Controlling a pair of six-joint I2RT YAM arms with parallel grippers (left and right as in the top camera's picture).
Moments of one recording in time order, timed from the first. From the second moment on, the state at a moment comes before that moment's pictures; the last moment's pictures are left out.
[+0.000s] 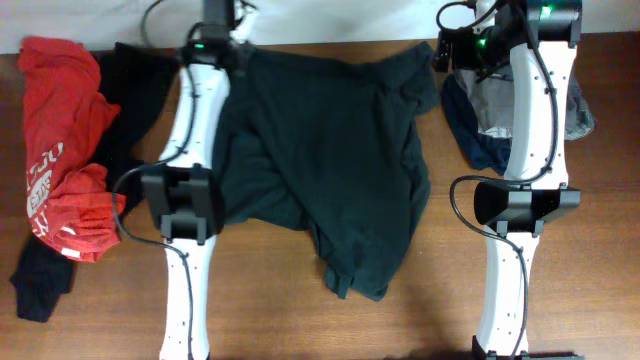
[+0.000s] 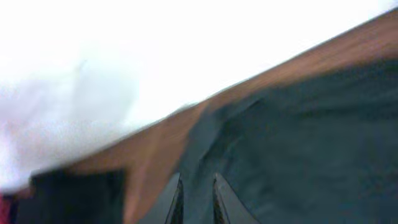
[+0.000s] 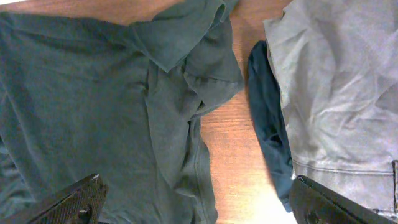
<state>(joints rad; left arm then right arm) -0.15 2.67 2.63 -0.70 -0.19 0.41 -0.03 2.53 3.06 -1.67 -0.17 0.09</state>
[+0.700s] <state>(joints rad) -0.14 2.84 2.63 -0.52 -0.17 0.37 -0.03 2.53 3.06 -1.69 -0.17 0.09</state>
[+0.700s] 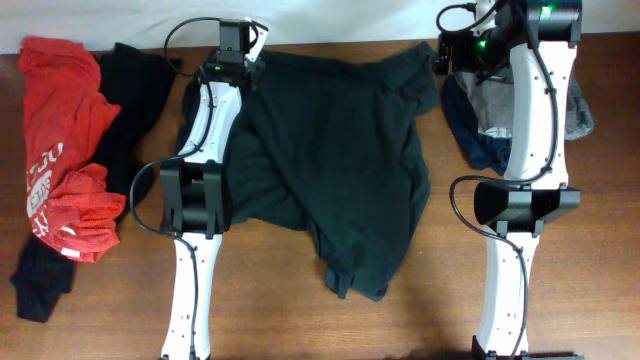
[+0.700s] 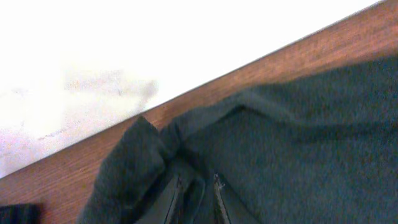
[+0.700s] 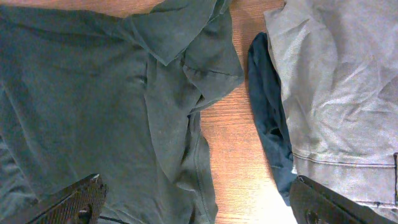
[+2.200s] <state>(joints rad) -0.13 2.84 2.63 -0.47 -0.38 0.08 -0.03 2.53 3.06 -1.68 -0.17 0.09</state>
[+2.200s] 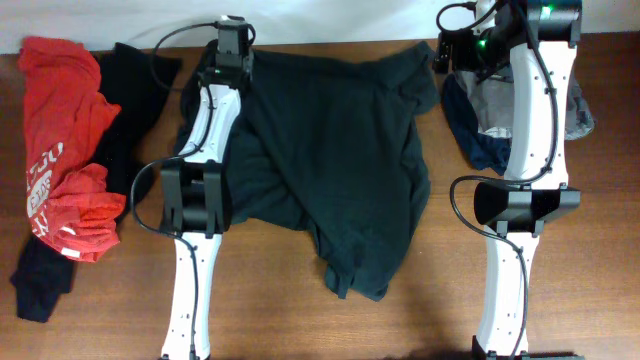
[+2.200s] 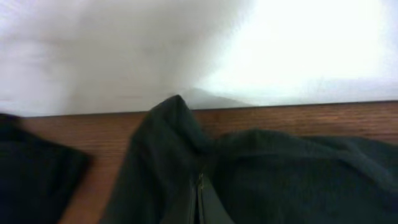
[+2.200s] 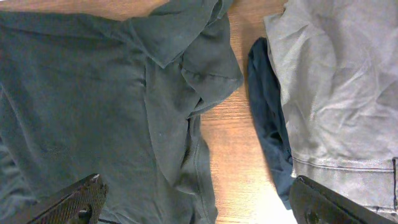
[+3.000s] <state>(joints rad) -0.13 2.64 2.63 -0.85 -0.38 0.08 -0.03 2.53 2.90 -1.25 -0.17 0.08</state>
